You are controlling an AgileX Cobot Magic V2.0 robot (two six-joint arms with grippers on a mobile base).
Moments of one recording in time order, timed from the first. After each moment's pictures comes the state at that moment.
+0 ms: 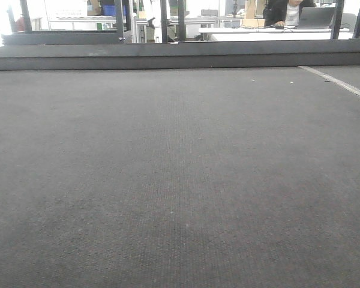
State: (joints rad) left arm -0.07 -0.02 0.03 -0.02 0.12 -0.02; right arm 0.01 0.18 -0.42 0.00 0.33 0.13
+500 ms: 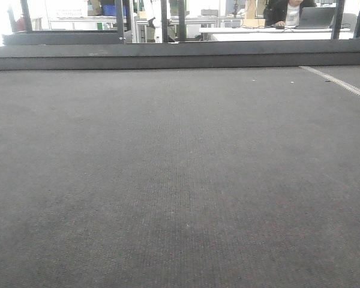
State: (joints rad) left arm -0.07 -0.02 0.03 -0.02 0.12 -0.02; right arm 0.00 0.09 -0.41 -0.01 0.33 0.14
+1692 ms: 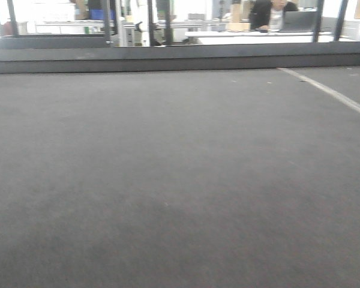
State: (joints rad) left arm -0.07 -0.02 0.03 -0.02 0.12 -0.02; right arm 0.00 0.09 -0.41 -0.01 0.33 0.14
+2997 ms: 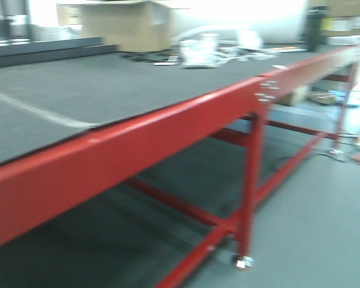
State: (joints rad) left arm -0.07 -0.02 0.03 -0.02 0.12 -0.02; right arm 0.00 0.09 -0.41 -0.01 0.33 0.14
